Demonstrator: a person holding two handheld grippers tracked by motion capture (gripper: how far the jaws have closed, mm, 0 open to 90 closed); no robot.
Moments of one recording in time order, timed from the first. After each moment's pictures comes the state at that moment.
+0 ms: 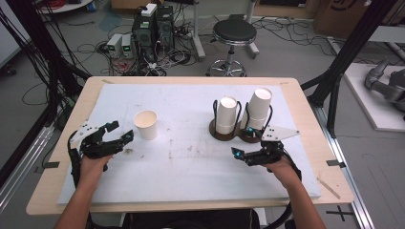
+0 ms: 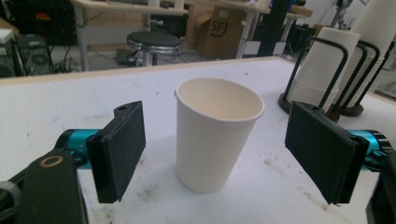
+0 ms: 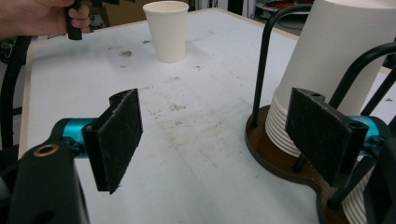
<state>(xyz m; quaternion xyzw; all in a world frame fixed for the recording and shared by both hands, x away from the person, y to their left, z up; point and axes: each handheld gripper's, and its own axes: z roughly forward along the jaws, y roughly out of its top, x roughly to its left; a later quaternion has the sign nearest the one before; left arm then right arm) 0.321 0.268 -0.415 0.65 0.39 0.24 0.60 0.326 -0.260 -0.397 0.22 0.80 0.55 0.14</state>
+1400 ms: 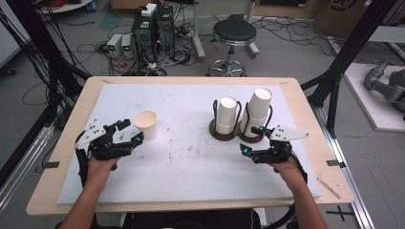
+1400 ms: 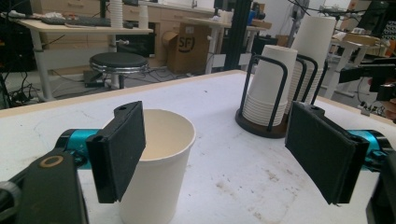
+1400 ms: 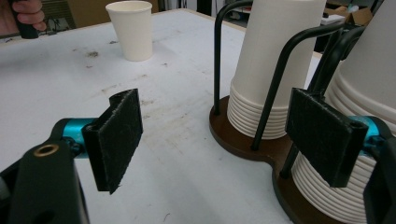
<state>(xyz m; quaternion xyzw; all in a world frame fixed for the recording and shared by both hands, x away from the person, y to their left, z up) 0.312 0.239 -0.403 0.66 0.33 0.22 0.64 0.323 -0.280 -0.398 0.27 0.78 0.54 0.18</state>
